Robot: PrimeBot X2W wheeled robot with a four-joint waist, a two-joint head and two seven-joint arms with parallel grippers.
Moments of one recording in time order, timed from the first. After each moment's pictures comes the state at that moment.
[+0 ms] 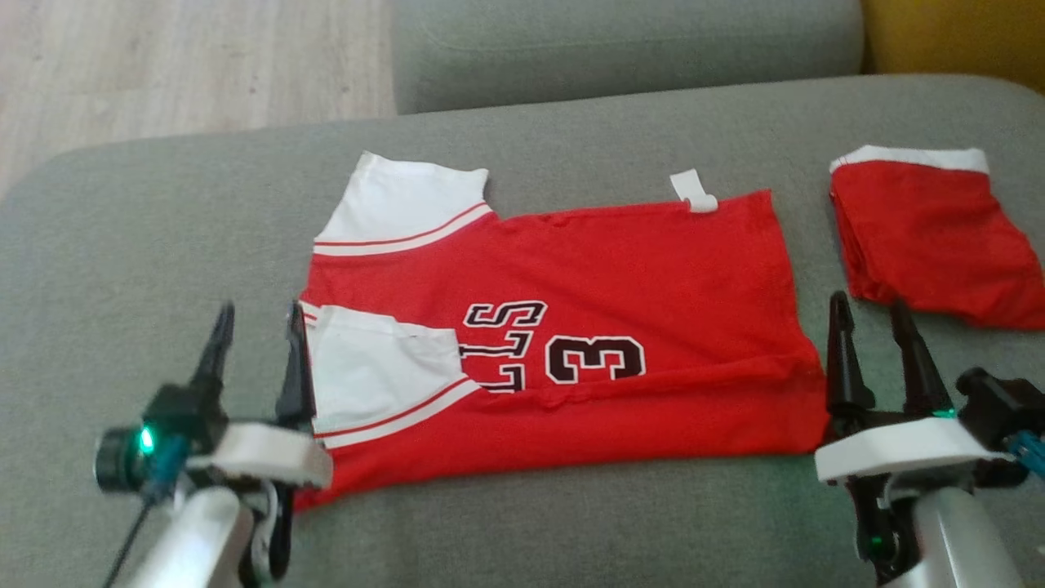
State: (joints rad) left arm -0.21 0.32 -0.44 0.29 -0.50 0.25 -0.19; right arm -0.09 -0.04 -0.04 0.27 0.31 0.13 -0.18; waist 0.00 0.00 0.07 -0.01
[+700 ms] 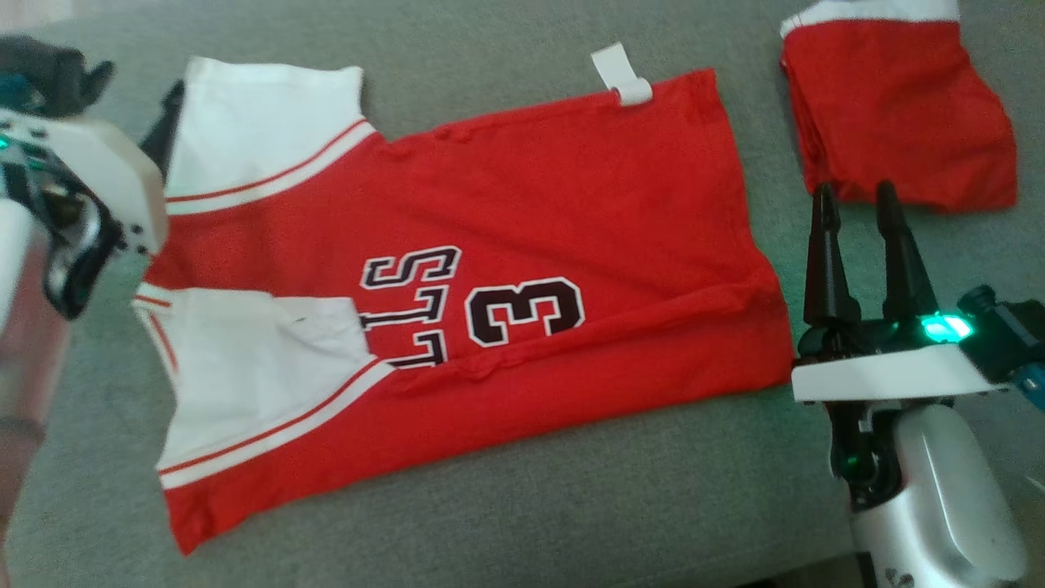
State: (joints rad) left arm -0.87 0.52 -0.53 0.63 -0.52 -0.12 0.26; right arm -0.22 -0.05 0.07 0.16 0.37 0.13 -0.25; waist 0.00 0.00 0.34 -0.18
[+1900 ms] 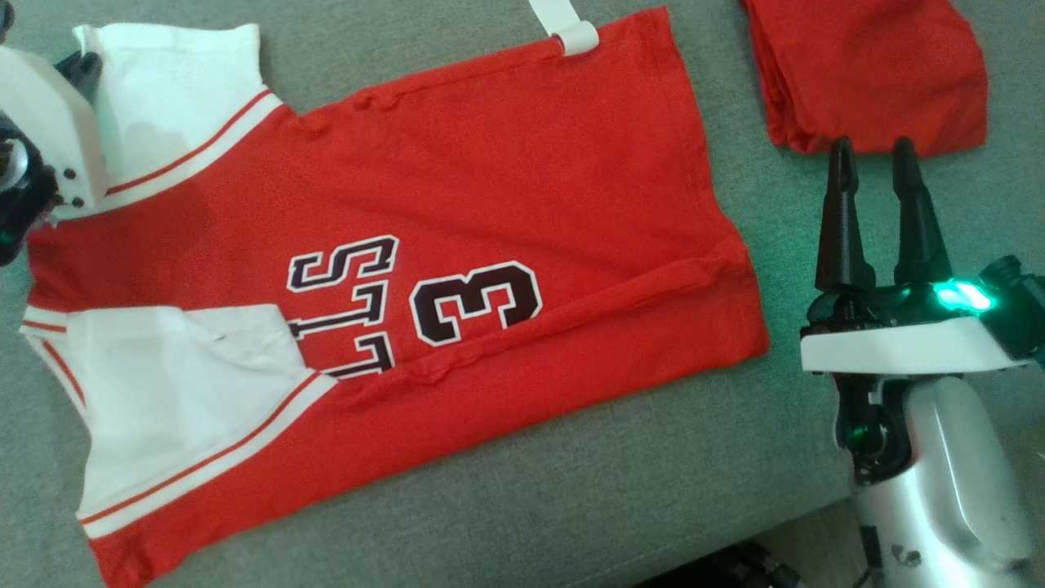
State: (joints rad) left arm -1.10 0.62 -0.84 0.80 -0.85 -0.13 0.42; right arm -0.27 -0.05 0.08 0.12 0.40 0.13 -0.26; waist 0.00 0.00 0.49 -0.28
